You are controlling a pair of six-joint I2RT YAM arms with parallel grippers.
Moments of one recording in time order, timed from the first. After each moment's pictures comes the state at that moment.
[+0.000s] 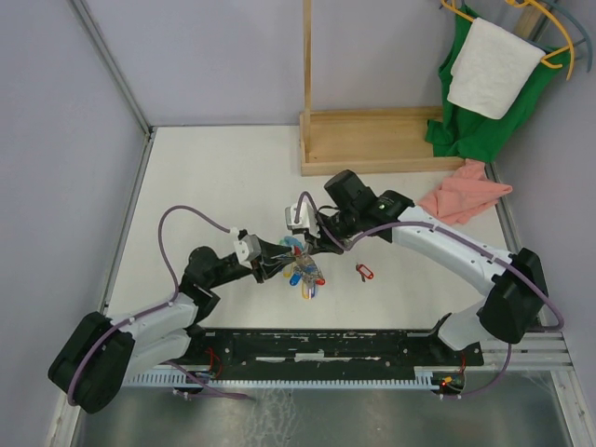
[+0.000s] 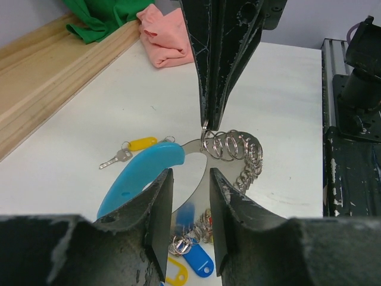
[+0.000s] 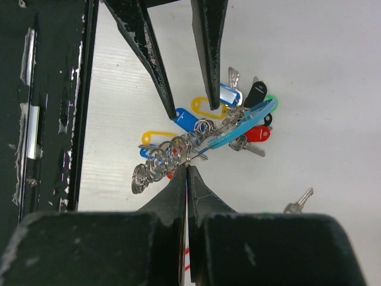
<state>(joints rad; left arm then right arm) -0.56 0.99 0.14 0.95 0.66 0.00 0.80 1.47 1.24 -0.66 -0.60 -0.68</state>
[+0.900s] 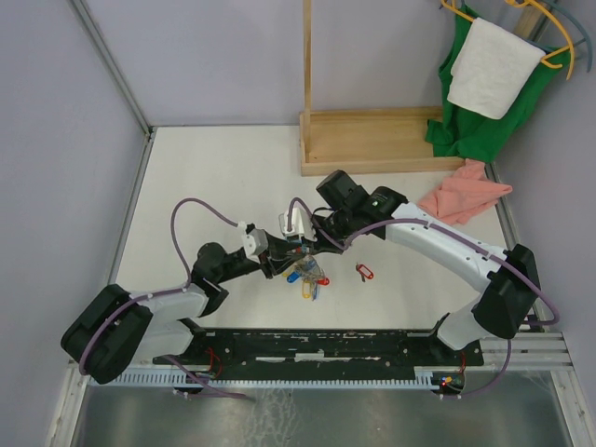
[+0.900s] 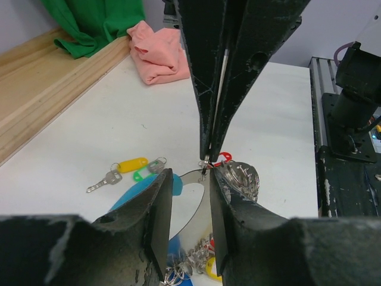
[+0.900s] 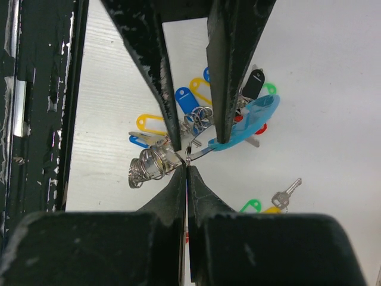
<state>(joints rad) -0.61 1.19 0.19 1.15 0.64 -0.06 0.84 1.52 1.35 -0.82 -0.51 -0.78</state>
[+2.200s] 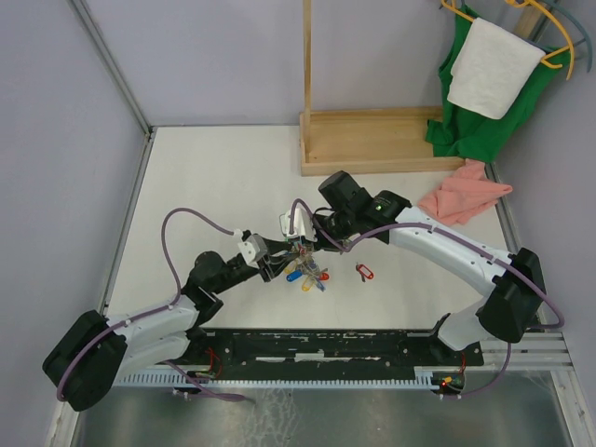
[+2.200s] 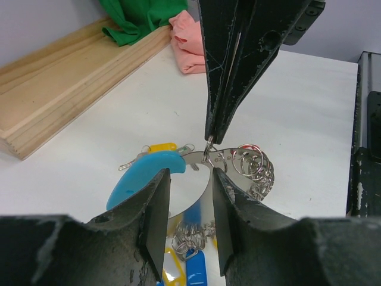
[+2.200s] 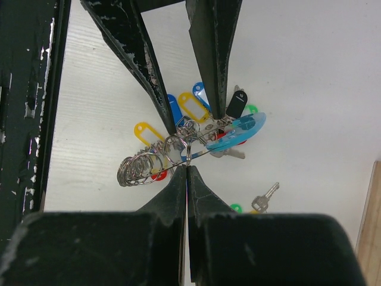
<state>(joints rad) -0.69 0.96 0.14 0.93 0.40 0.03 0.85 1.49 1.31 -0.73 -0.48 -0.80</state>
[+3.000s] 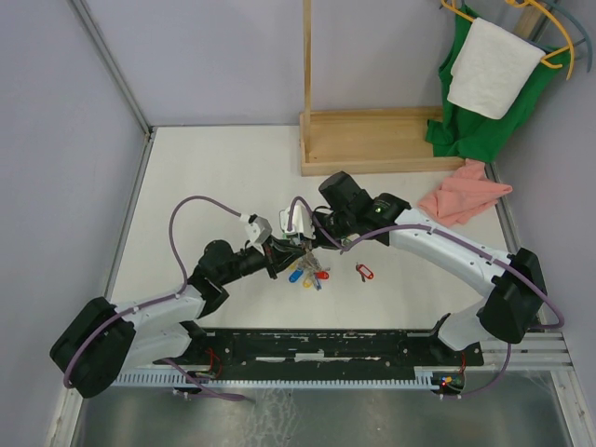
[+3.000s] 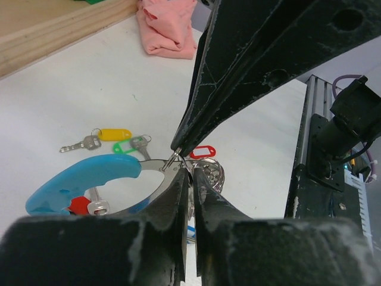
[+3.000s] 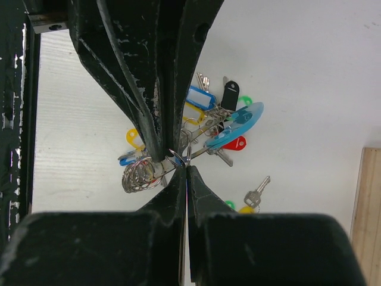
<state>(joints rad) -0.69 1.07 0.24 0.87 0.45 -0.25 0.85 1.48 1.28 -0.65 -0.43 -0.76</state>
